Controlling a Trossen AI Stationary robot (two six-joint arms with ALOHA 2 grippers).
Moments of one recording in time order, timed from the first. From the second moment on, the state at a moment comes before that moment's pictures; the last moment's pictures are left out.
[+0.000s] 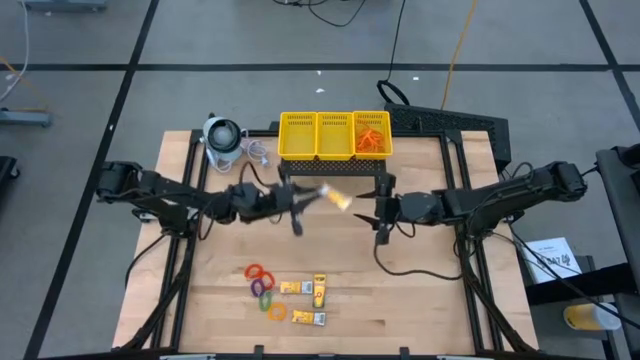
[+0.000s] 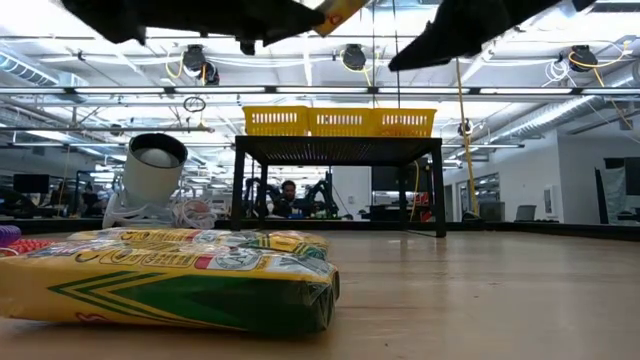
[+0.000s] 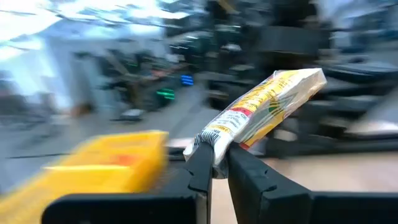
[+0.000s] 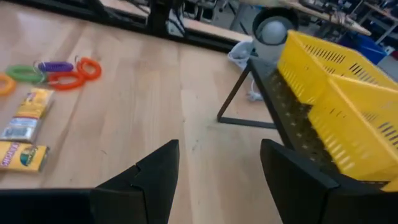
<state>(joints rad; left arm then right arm) -0.07 1.43 0.71 0.83 -0.31 0.25 0.17 1.15 0.75 -0.01 0.39 -0.14</state>
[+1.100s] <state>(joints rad) 0.34 1.61 0.96 0.52 -0.27 0.05 0.17 1.12 0.70 0.13 0.39 -0.18</state>
